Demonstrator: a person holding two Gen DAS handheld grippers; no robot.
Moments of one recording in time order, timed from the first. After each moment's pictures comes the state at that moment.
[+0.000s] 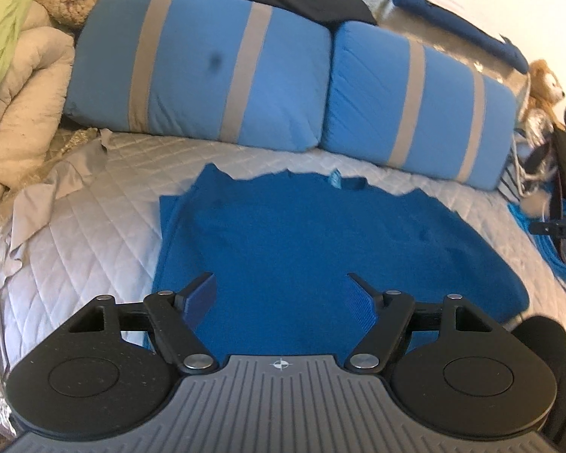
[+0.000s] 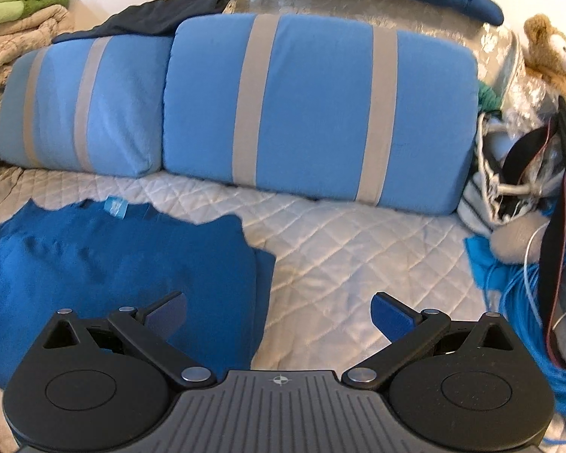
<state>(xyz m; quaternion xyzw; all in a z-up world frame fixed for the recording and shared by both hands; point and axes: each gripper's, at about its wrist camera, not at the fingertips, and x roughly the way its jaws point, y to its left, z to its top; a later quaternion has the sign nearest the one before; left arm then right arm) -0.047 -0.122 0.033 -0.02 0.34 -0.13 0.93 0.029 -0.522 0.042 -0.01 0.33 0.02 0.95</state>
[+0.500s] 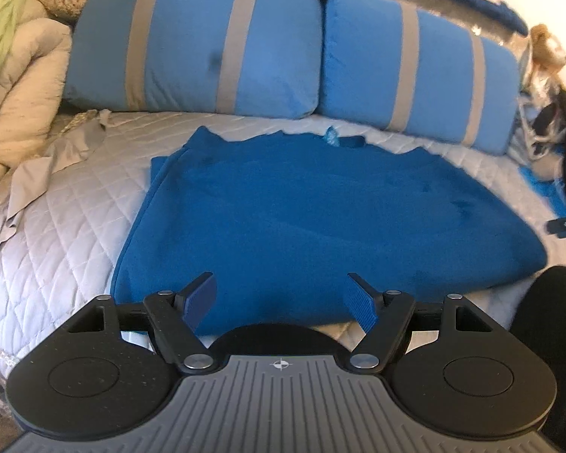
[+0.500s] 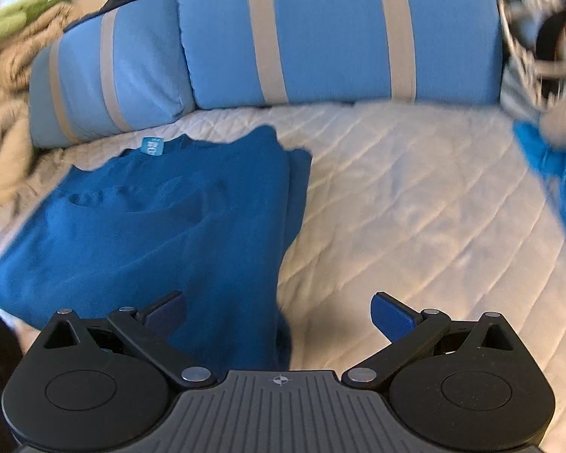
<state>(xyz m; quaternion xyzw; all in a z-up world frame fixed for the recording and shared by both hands) -0.068 -0.153 -0.010 0.01 0.35 -0.10 0.93 0.006 -0.558 -0.016 0.11 0.41 0.11 0.90</state>
